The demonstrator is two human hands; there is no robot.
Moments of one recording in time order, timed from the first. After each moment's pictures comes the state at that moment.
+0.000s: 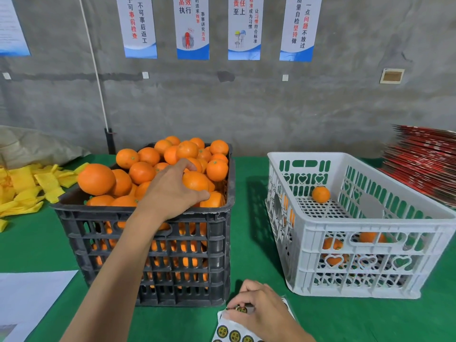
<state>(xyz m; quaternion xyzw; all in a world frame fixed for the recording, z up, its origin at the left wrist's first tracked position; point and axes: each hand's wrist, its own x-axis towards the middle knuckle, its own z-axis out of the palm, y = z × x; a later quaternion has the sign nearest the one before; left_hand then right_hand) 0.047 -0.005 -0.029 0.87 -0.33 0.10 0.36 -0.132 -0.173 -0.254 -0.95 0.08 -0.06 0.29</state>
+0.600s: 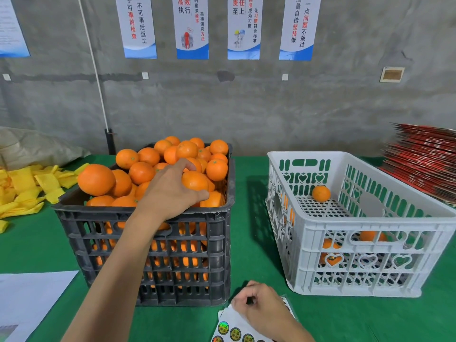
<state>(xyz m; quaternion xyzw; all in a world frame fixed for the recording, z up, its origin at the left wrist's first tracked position) 0.051 -0.004 -0.031 0.86 -0.34 0.11 0.36 -0.129 -0.170 -0.261 -0.89 0.16 -0.08 0.41</state>
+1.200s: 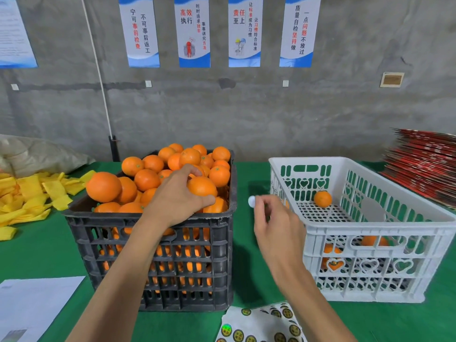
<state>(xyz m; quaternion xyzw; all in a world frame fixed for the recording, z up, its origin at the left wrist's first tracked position) 0.050 -0.004 -0.031 0.84 -0.37 0.11 0.38 -0.108 -0.161 -0.095 -0.81 0.22 -0.52 0.16</state>
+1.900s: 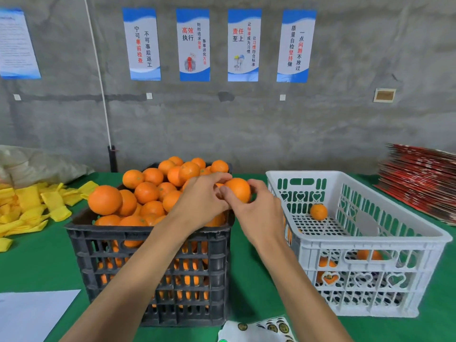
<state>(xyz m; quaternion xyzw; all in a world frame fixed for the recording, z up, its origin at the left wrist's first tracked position) 0.027 -0.047 -0.010 0.77 -0.46 0.17 0.40 -0.079 -0.151 -0.031 -0.80 0.22 -0.44 0.35</state>
